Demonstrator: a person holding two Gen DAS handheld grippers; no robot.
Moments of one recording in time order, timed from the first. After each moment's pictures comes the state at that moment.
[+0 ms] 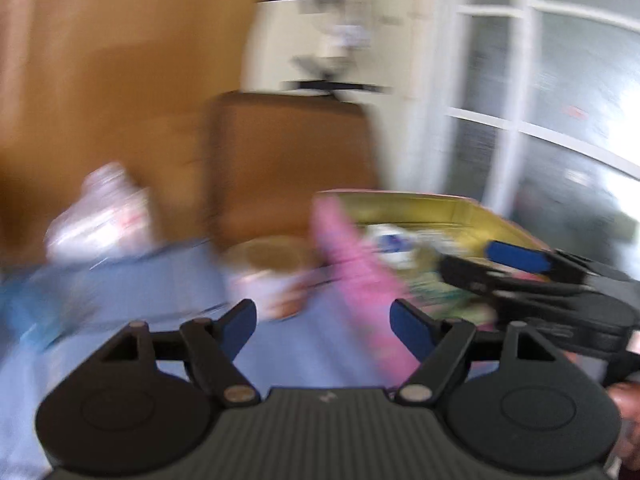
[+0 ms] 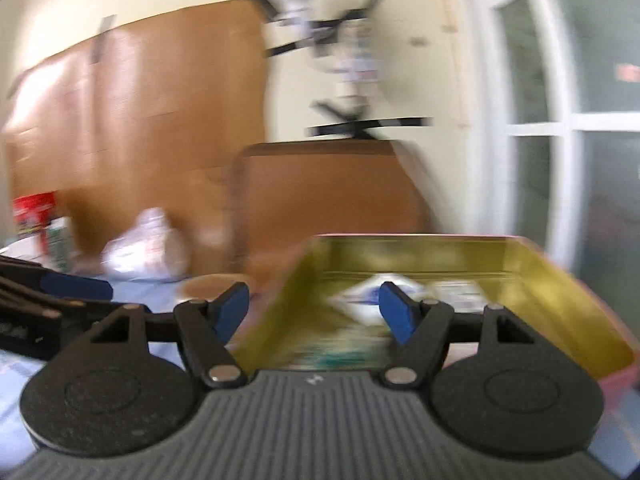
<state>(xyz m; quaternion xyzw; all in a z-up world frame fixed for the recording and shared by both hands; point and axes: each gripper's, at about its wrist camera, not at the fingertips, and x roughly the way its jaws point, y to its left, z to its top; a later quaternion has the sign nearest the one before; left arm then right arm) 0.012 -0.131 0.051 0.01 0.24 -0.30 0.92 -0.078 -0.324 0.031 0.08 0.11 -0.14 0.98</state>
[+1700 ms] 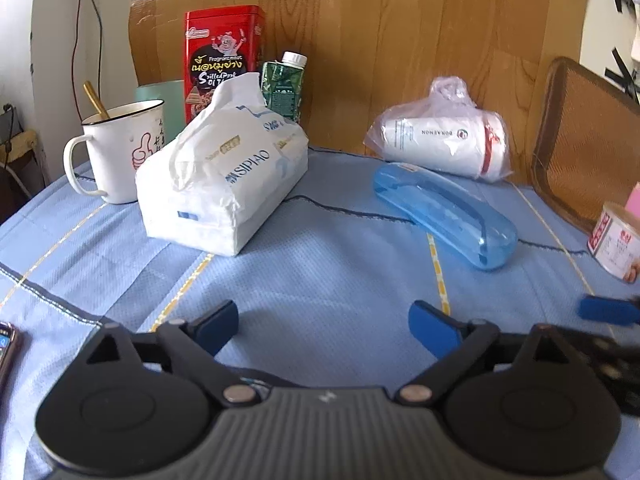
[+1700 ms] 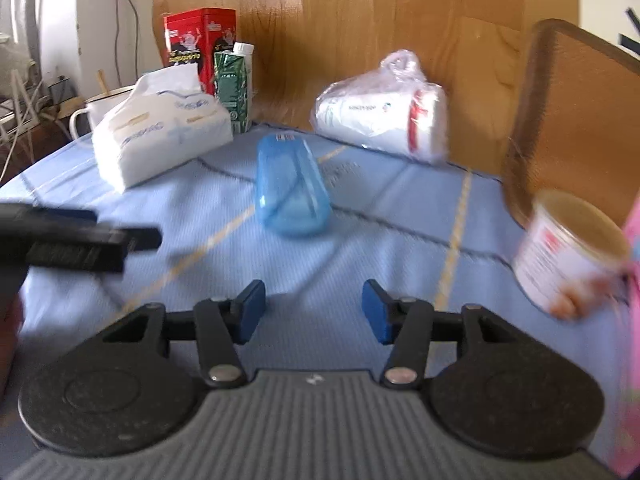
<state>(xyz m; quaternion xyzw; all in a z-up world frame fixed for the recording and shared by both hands) 0.068 0.040 -0.022 -0.04 0.32 0.00 0.95 0.081 -0.156 -0.010 0.01 0.31 0.08 0.95</state>
